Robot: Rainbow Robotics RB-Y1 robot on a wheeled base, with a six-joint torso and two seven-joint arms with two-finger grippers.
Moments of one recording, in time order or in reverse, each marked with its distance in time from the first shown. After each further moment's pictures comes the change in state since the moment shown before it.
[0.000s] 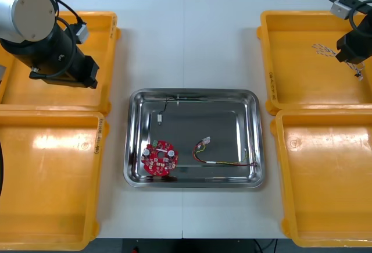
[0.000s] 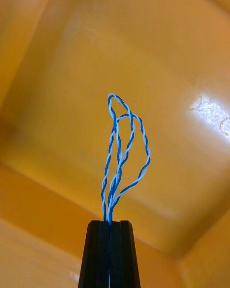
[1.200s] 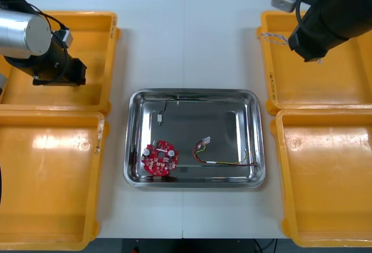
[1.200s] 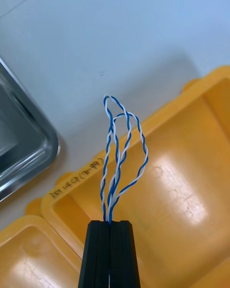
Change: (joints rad) right arm 0.087 0.059 0.245 -0.642 -0.153 0.122 -0.151; left arm 0.000 0.005 0.009 0.339 -0.091 -0.366 -0.098
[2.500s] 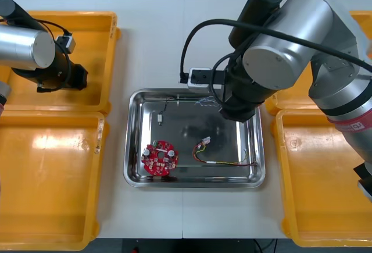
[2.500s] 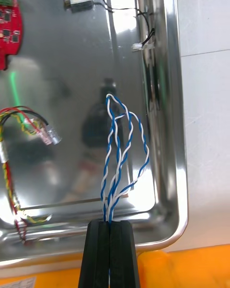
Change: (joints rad) right arm 0.021 0.076 0.477 -0.057 -0.022 -0.111 0.007; left arm 0.024 0.000 -0.035 0.065 -0.004 -0.150 -0.048
